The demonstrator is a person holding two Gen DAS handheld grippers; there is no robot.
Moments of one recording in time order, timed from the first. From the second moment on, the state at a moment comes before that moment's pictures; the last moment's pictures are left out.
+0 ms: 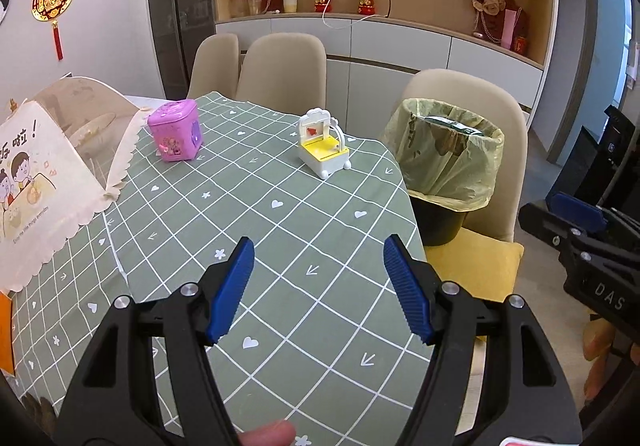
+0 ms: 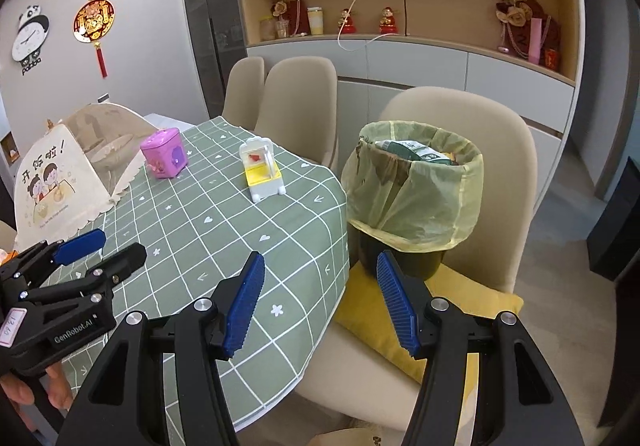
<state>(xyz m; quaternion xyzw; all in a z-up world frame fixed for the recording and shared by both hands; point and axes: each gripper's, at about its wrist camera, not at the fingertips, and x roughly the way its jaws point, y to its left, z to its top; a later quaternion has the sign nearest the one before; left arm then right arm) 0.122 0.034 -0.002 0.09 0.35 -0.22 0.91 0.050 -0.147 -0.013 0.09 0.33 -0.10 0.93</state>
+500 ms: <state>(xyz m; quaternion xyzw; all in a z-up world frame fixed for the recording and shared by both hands) 0.119 0.036 0.005 0.08 0.34 -0.22 0.91 0.047 -0.148 -0.013 0.10 0.33 -0.11 0.93</state>
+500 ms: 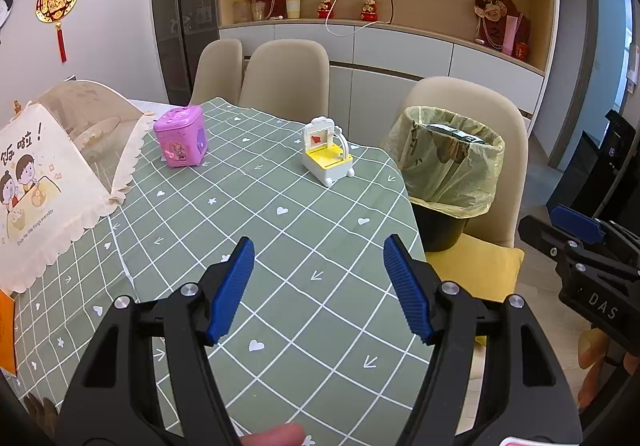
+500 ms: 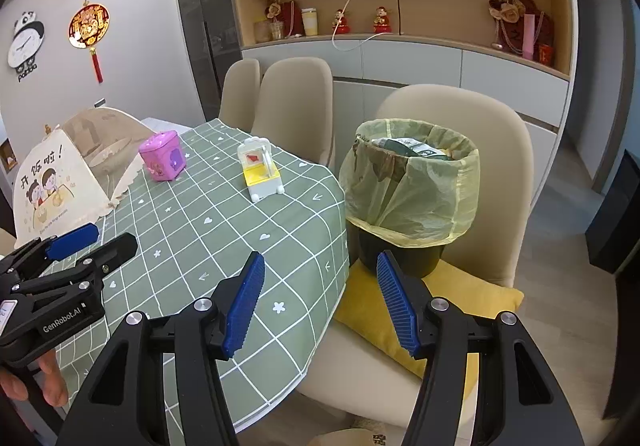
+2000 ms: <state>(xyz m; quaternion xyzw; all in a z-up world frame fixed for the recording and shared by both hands) 0.110 0.026 0.010 0.08 0.33 -0.24 0.91 0.041 -0.146 -0.010 0.10 0.32 -0.11 0.93</state>
